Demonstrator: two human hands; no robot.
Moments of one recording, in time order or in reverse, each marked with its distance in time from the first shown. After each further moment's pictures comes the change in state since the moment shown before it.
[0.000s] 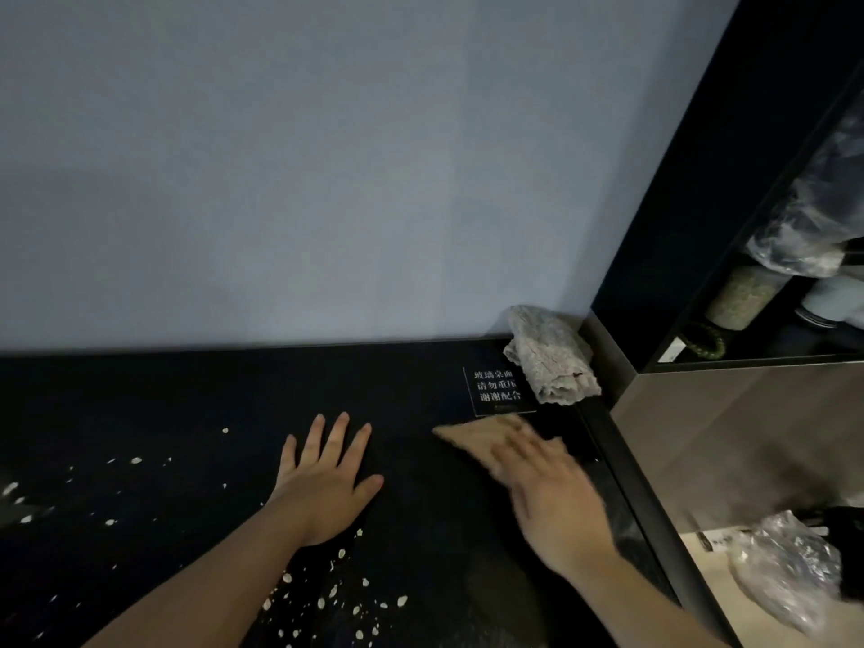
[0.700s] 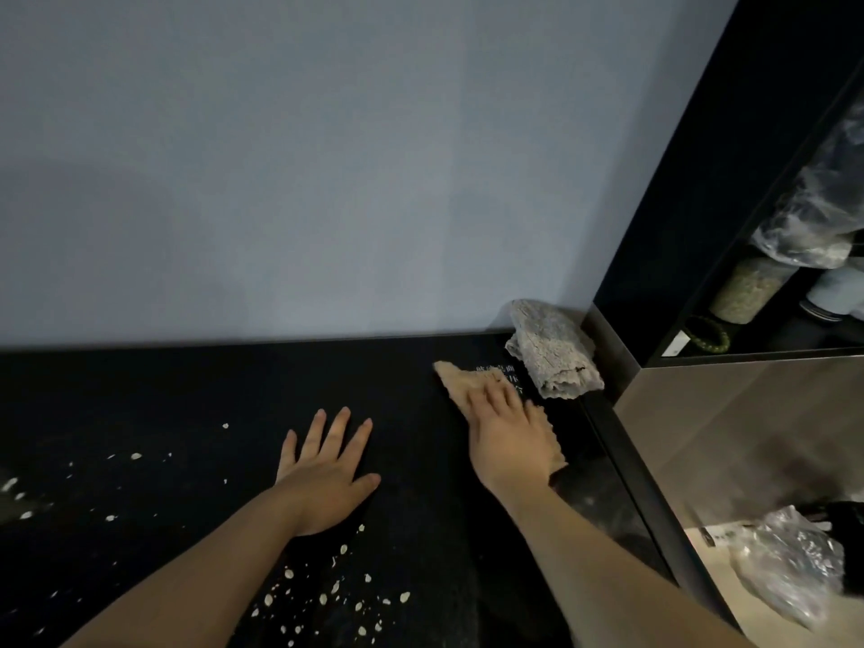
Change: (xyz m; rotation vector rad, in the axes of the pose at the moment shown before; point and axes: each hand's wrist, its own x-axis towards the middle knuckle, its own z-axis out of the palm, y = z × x) left_hand 0.001 -0.002 -0.006 -0.069 -0.056 0.036; right_hand 0.063 -0.043 -0.004 0.048 -0.168 0.153
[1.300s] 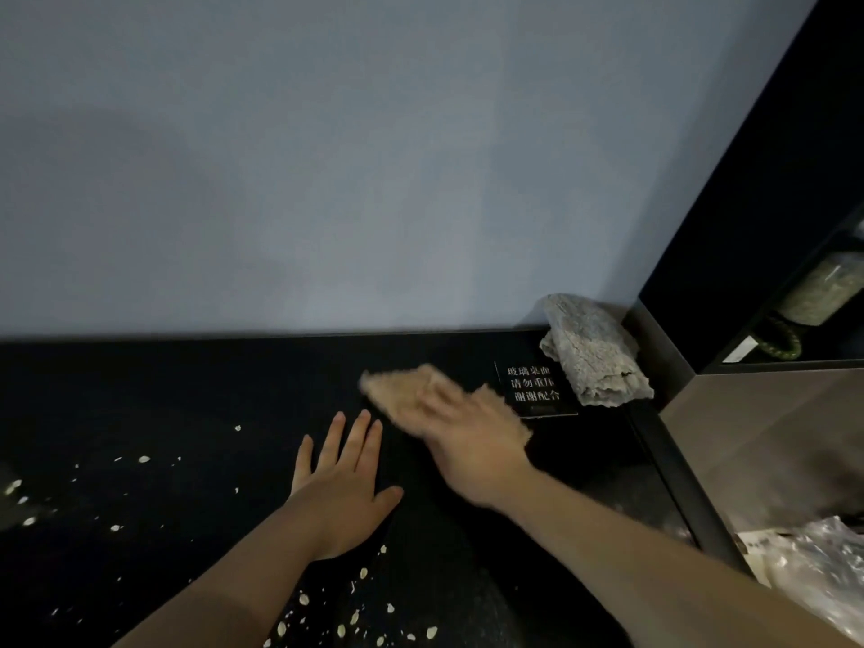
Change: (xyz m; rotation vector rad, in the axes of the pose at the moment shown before) left_hand 0.002 0.001 0.002 0.005 0.005 -0.035; right_hand 0.029 -0.037 0.013 0.106 0.040 -0.528
